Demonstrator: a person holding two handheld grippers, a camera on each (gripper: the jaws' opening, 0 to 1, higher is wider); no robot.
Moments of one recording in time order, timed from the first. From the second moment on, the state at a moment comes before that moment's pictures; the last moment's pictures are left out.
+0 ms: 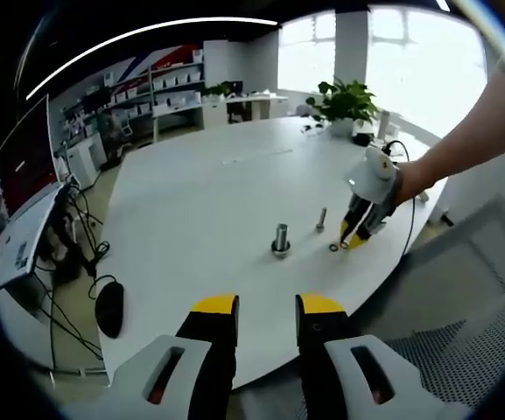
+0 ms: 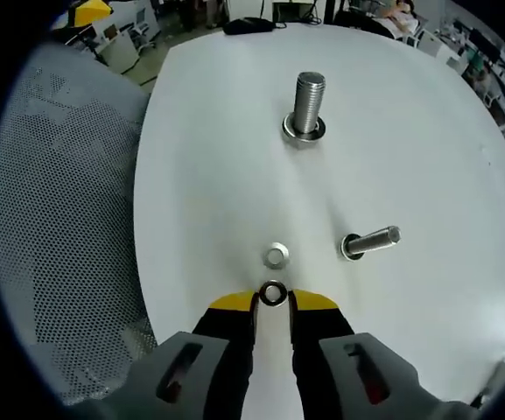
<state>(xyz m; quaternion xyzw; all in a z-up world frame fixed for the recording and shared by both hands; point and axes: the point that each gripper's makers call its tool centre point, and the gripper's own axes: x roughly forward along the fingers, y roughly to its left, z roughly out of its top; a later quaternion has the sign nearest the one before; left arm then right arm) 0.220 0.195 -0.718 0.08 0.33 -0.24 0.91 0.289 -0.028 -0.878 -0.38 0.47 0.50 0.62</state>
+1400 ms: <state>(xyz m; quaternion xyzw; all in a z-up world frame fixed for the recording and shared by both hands) 0.223 0.191 -0.710 0.07 0.32 -0.25 0.91 0.289 -0.029 -0.880 -0.40 0.53 0.40 0.63</state>
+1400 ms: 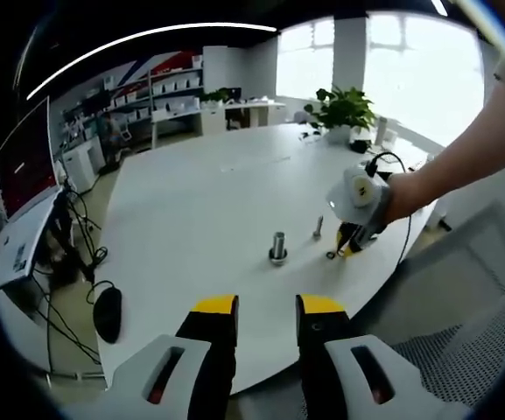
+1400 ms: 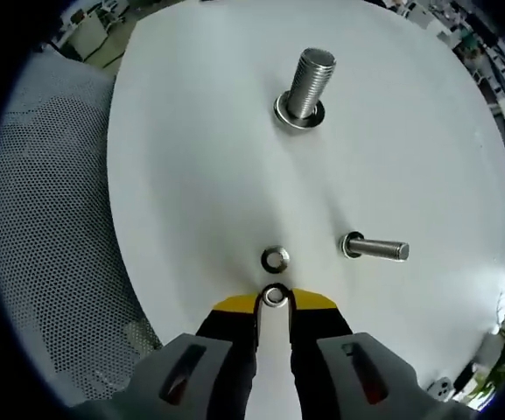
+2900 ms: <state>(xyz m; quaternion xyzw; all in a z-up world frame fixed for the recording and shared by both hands) 0.223 0.177 -0.700 0.05 0.29 -0.28 0.91 0.295 -0.035 -0.869 -0.31 0.53 0.35 0.71</state>
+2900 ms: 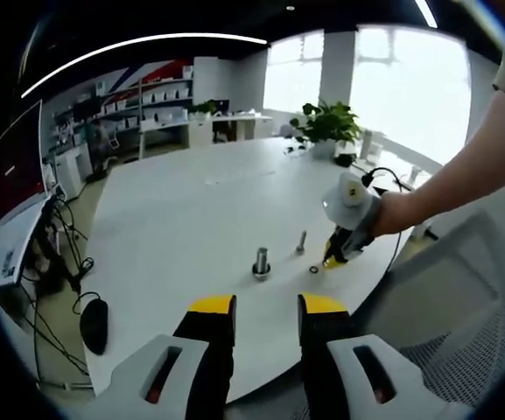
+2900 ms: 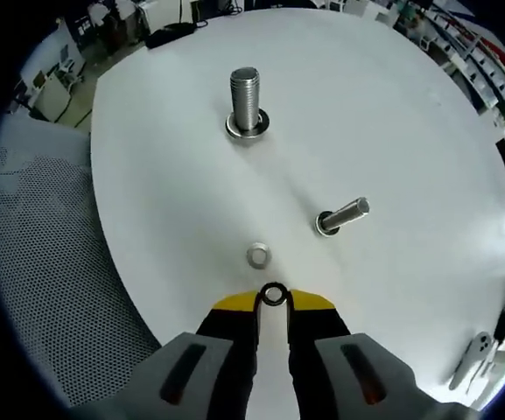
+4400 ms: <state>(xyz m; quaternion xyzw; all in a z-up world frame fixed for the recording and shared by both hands) 0.211 0.161 -0.716 0.06 0.33 -0.32 0.89 0.326 -0.056 -0.821 -0.33 0.50 0.35 0.72</state>
